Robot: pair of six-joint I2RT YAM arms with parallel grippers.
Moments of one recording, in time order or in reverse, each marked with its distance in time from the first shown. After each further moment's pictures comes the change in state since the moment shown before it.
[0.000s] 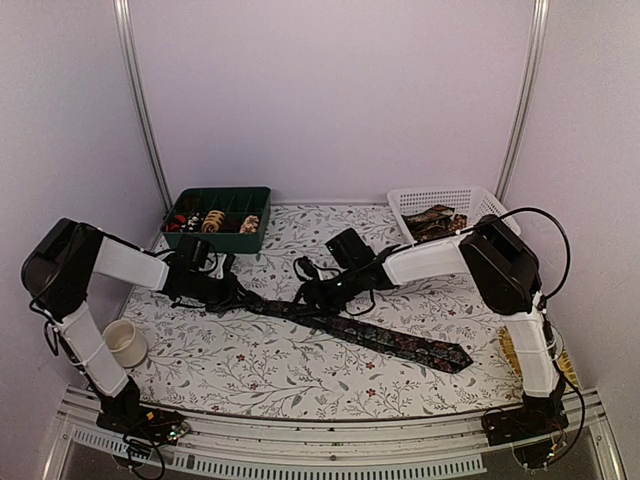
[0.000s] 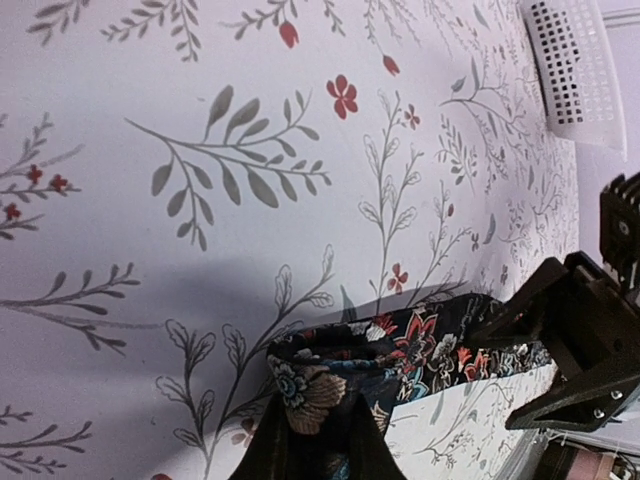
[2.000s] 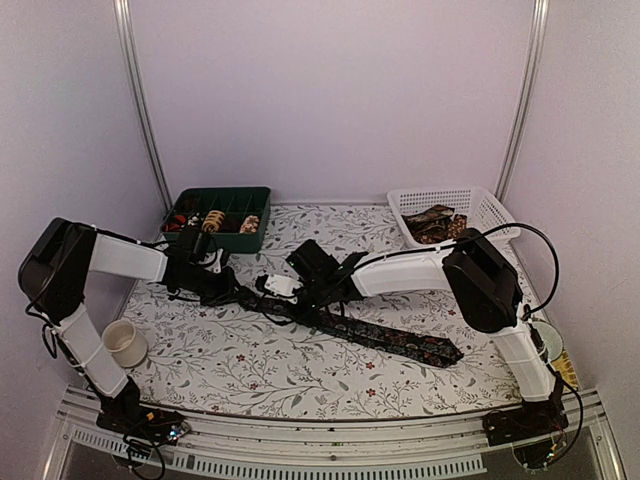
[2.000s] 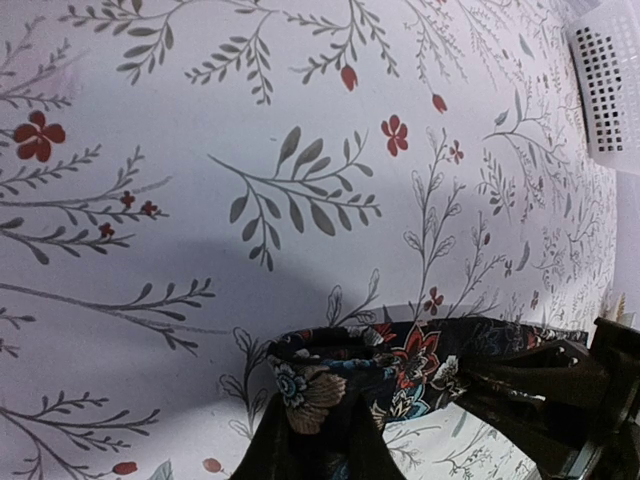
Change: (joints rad) left arm -0.003 -0.032 0.080 -0.170 -0.134 0.019; right arm 0.156 0.072 0.193 -0.193 0.521 -0.915
